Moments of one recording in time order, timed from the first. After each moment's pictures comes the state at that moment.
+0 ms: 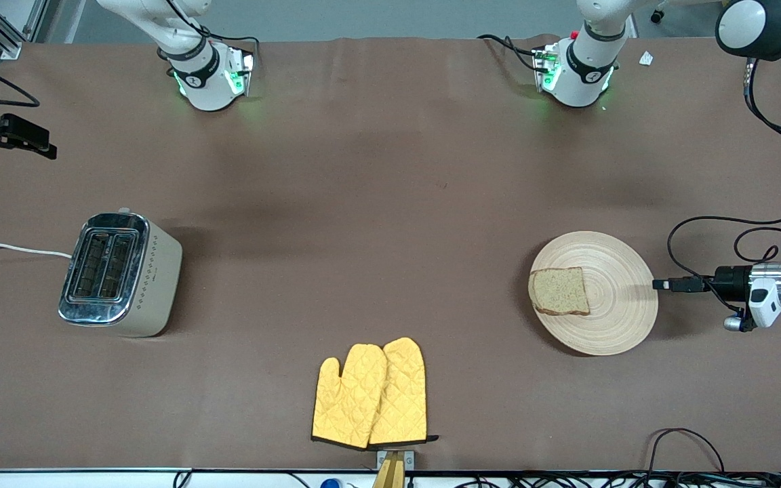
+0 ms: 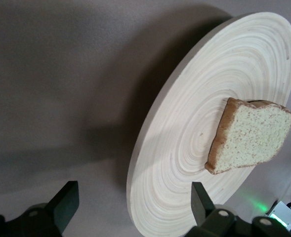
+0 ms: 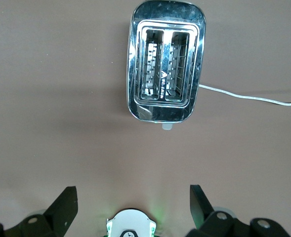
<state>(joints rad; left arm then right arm) 0.48 0.83 -0.16 -1.44 -0.44 1.77 0.41 -0.09 -0.01 0.02 -1.54 -0.02 1.36 -0.10</state>
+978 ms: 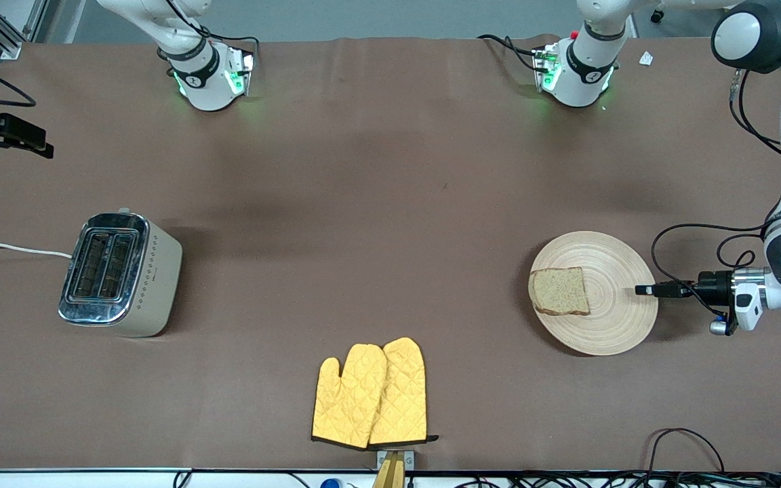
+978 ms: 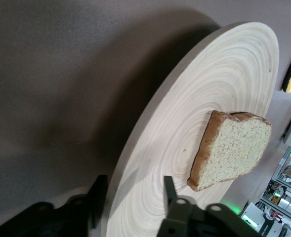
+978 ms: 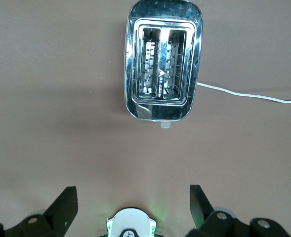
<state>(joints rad) 0.47 0.88 -0.17 -1.44 -0.56 1.78 0.45 -0.09 -0.01 0.01 -1.54 -0.02 1.35 -0.10</state>
